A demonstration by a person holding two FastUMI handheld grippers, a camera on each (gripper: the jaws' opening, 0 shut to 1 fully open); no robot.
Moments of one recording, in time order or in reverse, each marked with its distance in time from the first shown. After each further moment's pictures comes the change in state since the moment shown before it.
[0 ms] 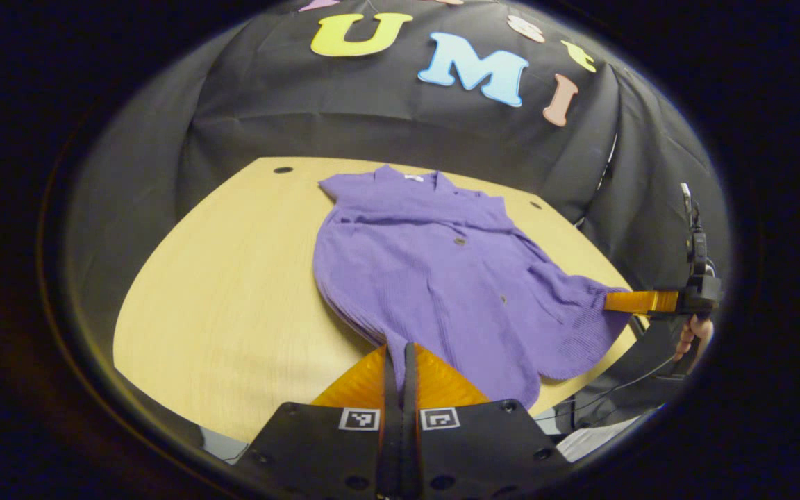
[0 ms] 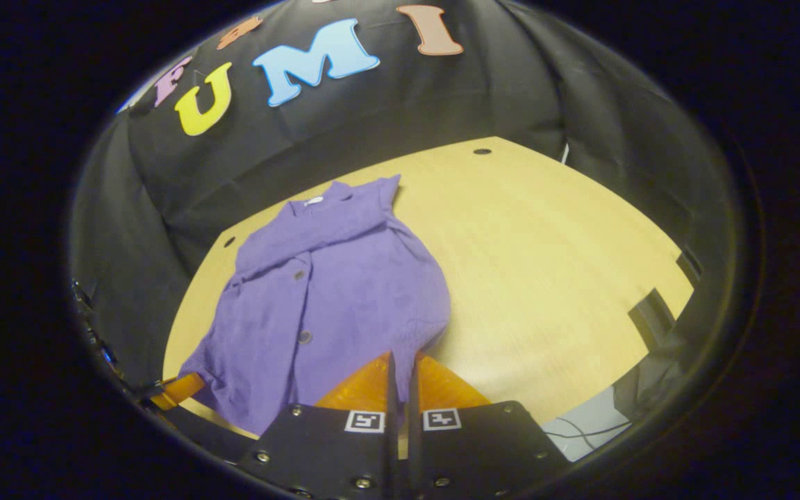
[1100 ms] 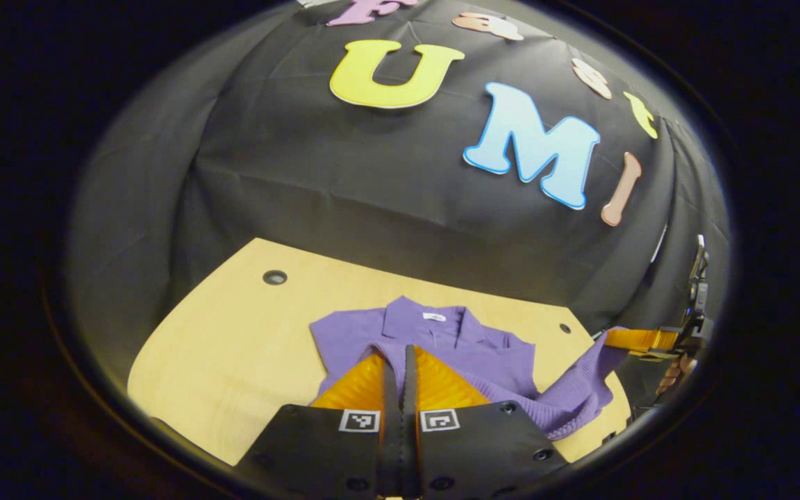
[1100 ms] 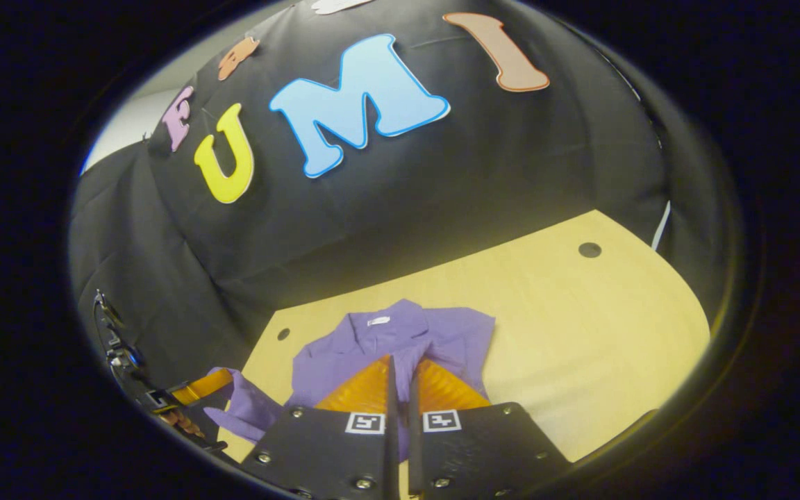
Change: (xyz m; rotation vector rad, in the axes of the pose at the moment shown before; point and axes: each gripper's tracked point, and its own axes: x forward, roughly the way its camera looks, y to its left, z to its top) left arm 0.148 0.026 0.297 -0.115 -0.256 0.086; right arm 0.132 0.079 0.257 -0.024 -0.112 0.256
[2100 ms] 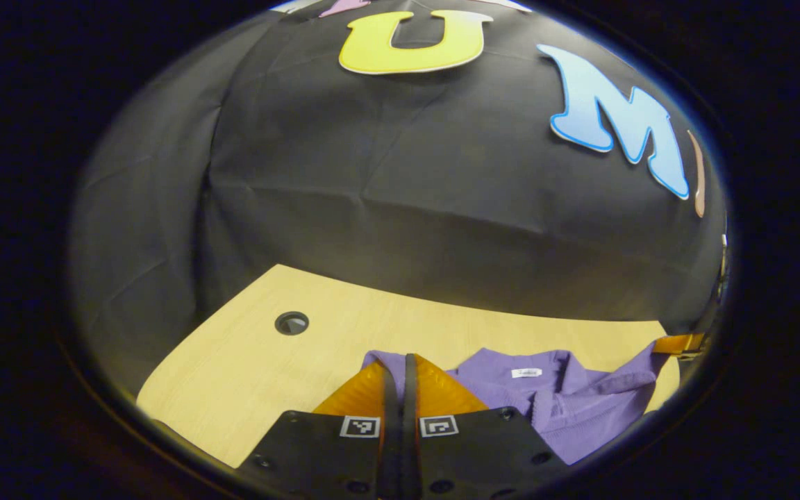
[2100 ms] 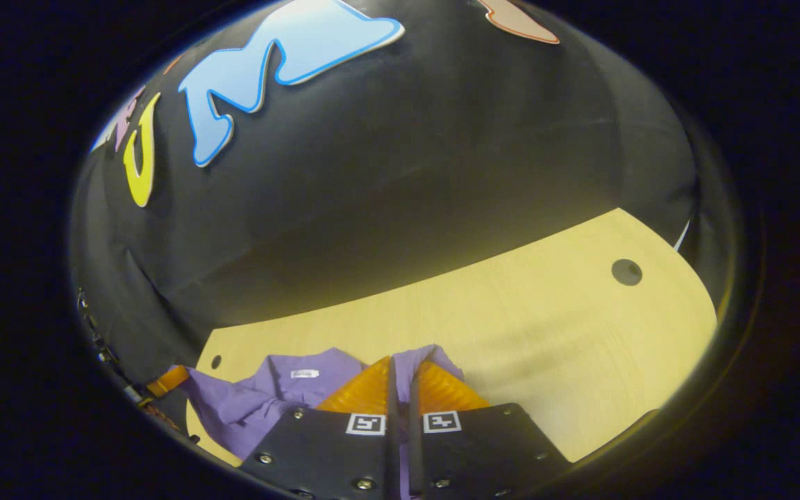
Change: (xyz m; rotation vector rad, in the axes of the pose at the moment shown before) left arm 0.186 0.076 0.029 0.065 -0.029 0.271; right arm 0.187 -0.089 0.033 -0.010 0.058 -0.132
